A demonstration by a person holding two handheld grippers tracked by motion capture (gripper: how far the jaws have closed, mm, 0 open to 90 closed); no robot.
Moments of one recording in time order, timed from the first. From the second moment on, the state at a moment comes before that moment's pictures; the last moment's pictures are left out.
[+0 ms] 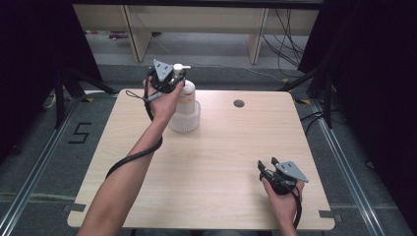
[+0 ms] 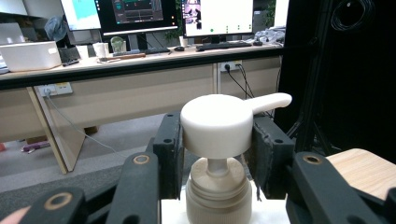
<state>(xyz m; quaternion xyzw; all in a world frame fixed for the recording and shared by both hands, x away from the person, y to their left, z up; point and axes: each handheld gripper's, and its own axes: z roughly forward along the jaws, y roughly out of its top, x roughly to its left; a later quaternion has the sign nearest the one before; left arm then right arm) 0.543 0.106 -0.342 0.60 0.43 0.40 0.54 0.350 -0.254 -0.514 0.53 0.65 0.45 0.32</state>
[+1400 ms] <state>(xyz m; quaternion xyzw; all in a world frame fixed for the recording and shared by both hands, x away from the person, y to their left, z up) 0.548 0.110 -0.367 0.62 0.44 0.38 0.53 0.351 -0.257 -0.513 0.52 0.66 0.44 0.32</state>
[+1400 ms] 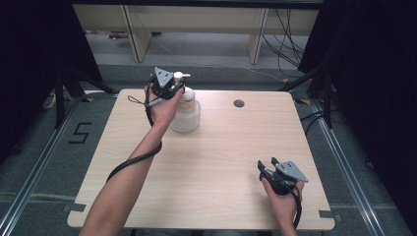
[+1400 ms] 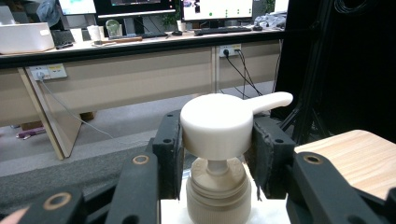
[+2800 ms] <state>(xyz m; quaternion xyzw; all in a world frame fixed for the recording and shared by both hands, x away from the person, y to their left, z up) 0.521 0.130 -0.367 0.63 0.44 0.37 0.52 0.351 -0.257 -0.513 0.52 0.65 0.45 0.33</state>
